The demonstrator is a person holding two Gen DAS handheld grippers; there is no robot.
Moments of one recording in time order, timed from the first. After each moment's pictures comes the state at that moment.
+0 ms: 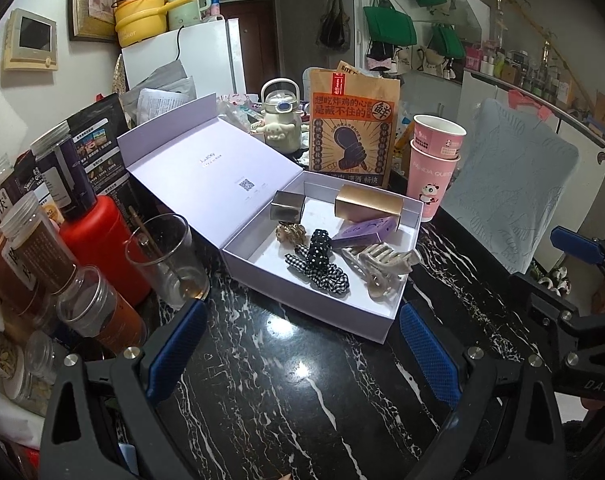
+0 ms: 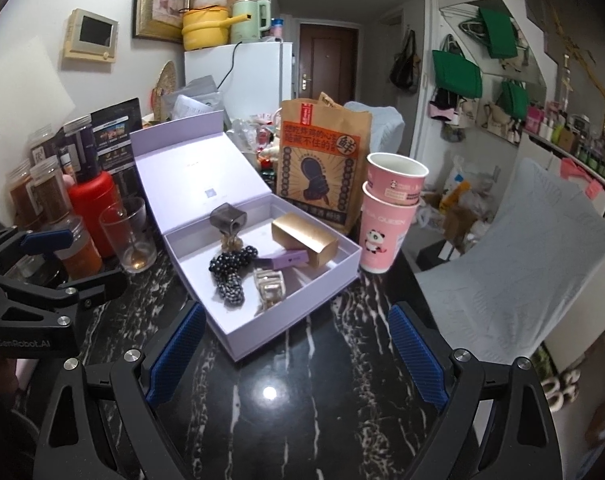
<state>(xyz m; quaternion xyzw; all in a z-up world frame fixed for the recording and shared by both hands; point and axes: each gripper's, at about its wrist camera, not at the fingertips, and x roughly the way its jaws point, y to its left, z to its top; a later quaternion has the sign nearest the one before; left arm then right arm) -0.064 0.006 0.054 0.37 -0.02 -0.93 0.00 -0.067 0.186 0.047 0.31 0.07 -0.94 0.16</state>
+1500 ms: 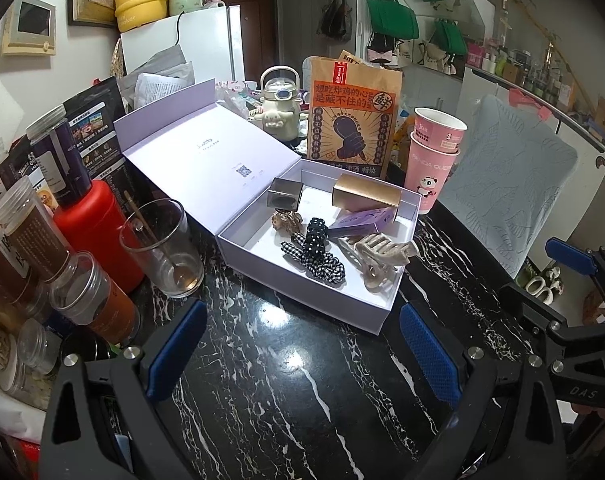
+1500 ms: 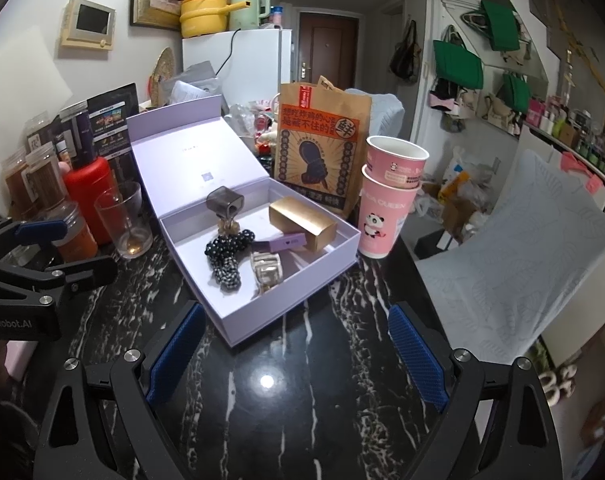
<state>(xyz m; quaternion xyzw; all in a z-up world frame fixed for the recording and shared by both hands) -0.065 0.000 0.050 0.39 0.00 -0.92 0.00 -0.067 0.189 0.037 0.33 0.07 -0.93 0.15</state>
